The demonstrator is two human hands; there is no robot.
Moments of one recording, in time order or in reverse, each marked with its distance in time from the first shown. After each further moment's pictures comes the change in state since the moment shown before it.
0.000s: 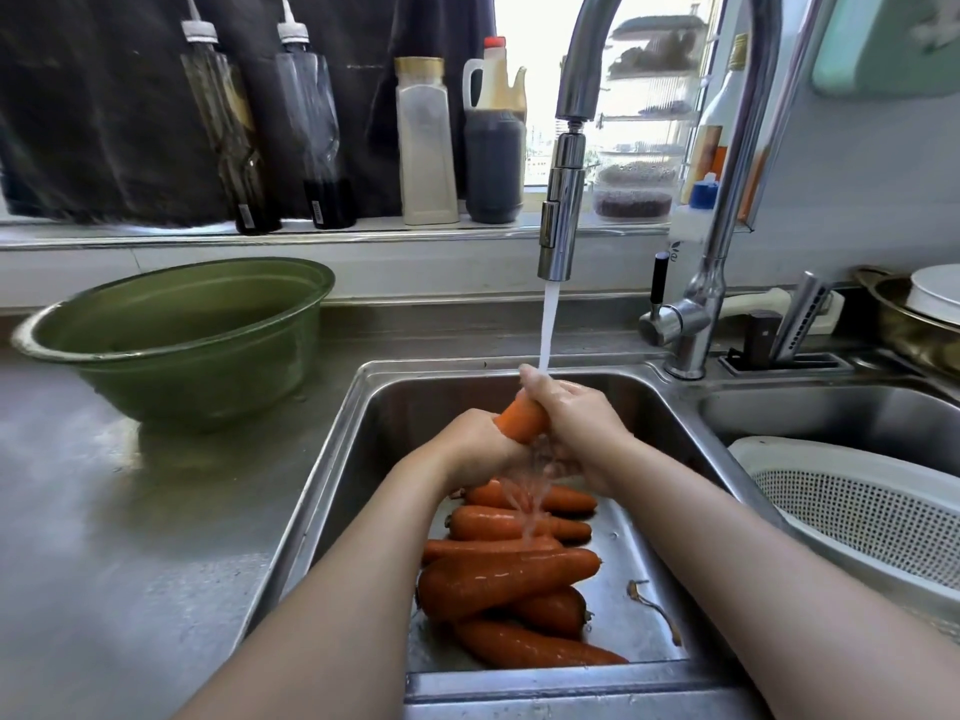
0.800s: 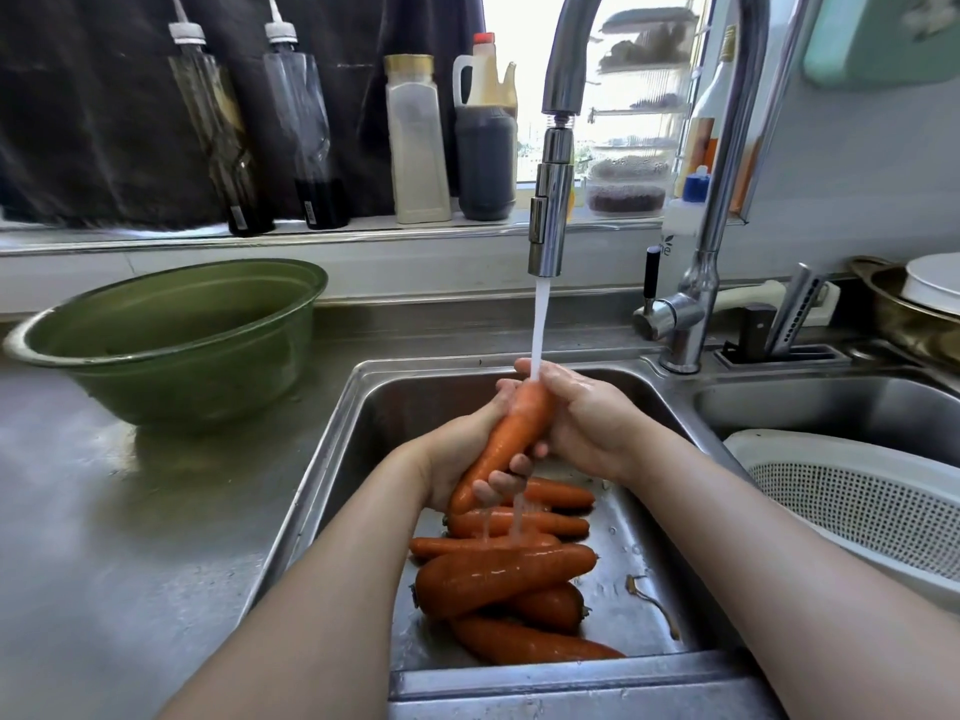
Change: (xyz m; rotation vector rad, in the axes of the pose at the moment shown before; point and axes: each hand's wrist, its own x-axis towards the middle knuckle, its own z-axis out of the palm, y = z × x) left_hand -0.013 0.005 -0.004 -0.709 -0.511 -0.250; right_hand 0.012 0.007 -0.020 0.485 -0.351 0.015
